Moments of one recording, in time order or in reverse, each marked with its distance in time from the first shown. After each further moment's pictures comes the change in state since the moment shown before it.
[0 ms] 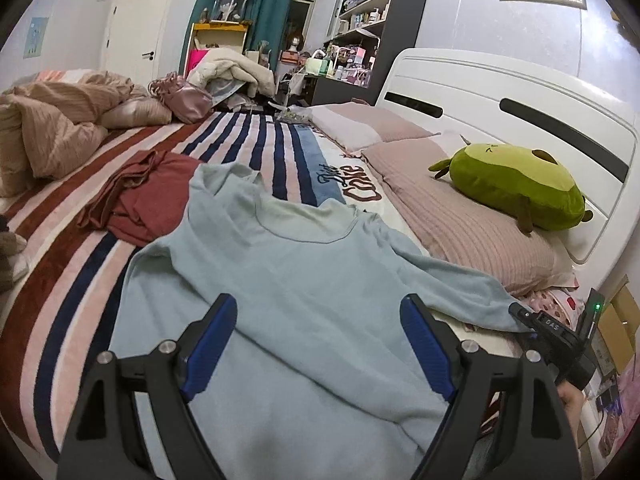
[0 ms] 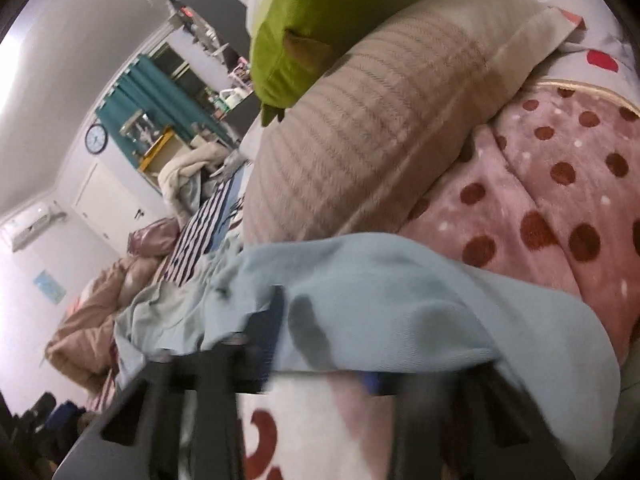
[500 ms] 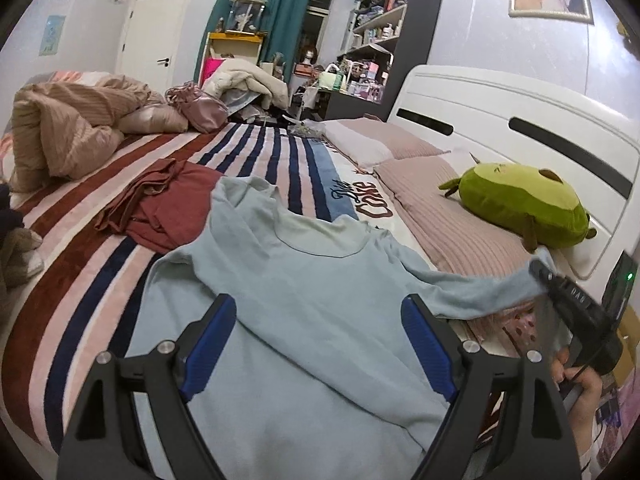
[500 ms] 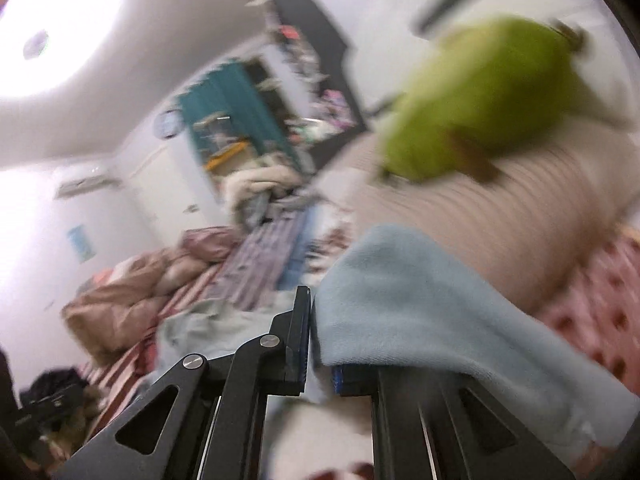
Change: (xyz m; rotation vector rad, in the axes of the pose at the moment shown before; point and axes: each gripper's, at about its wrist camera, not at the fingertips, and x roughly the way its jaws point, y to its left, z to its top) left arm -0.019 0.019 -0.001 -0.050 -0.052 0.035; right arm -0.034 0.109 0.015 -0.327 -0.150 0.204
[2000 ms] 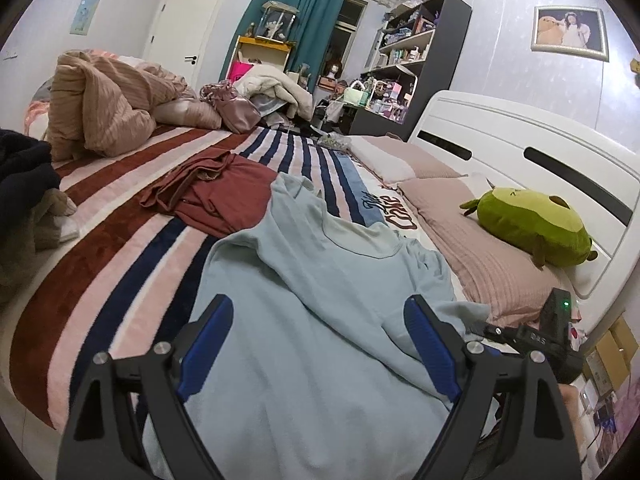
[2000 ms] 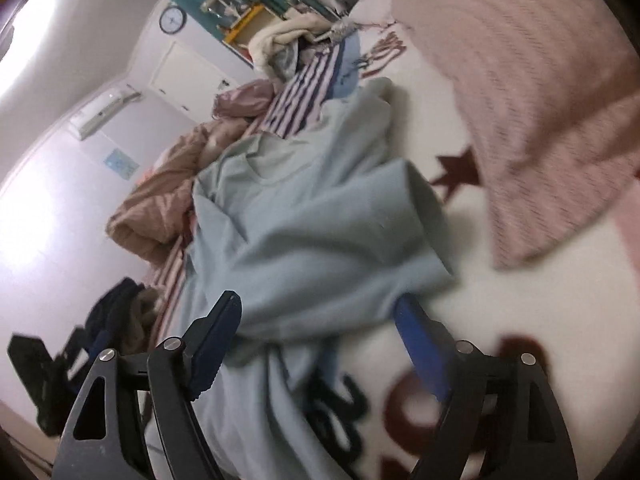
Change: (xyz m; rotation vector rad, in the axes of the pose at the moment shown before) left arm -0.037 0.069 -0.032 -0.090 -0.058 0.015; right arm 0.075 0.004 -0.102 0.193 0.567 0.197
